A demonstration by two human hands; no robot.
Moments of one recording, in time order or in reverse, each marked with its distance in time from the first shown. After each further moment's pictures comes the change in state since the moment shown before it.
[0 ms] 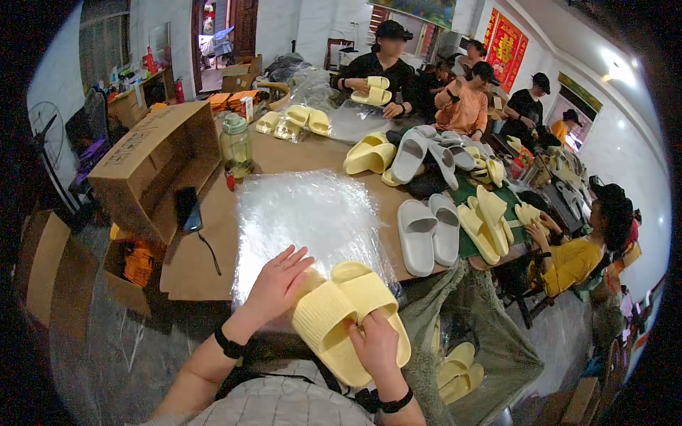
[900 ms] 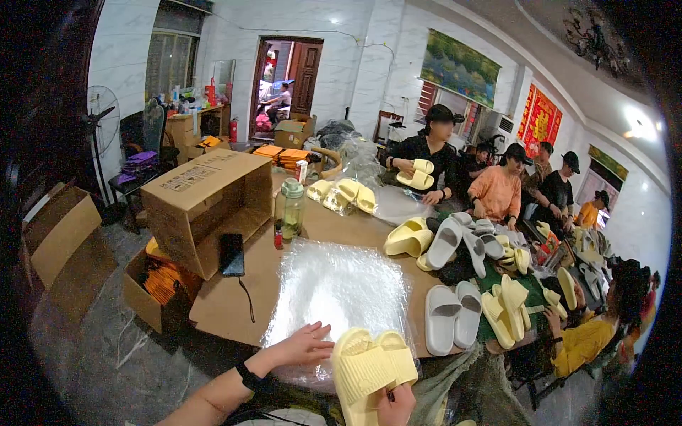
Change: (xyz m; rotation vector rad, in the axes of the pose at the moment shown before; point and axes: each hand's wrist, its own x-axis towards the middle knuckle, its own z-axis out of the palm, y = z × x) left_hand -0.033 -0.067 0.029 -0.008 -0.454 -0.051; right_hand -0.007 0.016 0.002 0.168 0.259 -0.075
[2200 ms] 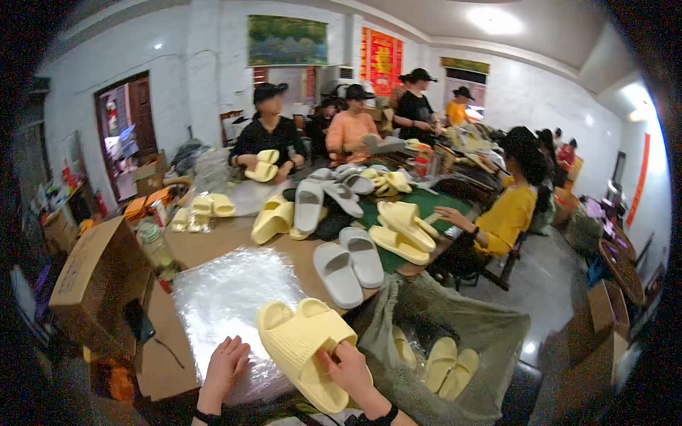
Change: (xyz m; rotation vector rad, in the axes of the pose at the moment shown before) left_hand 0.004 0.030 -0.022 0.168 0.165 0.077; right_hand 0.011 0.005 -0.016 0.144 0.112 0.284
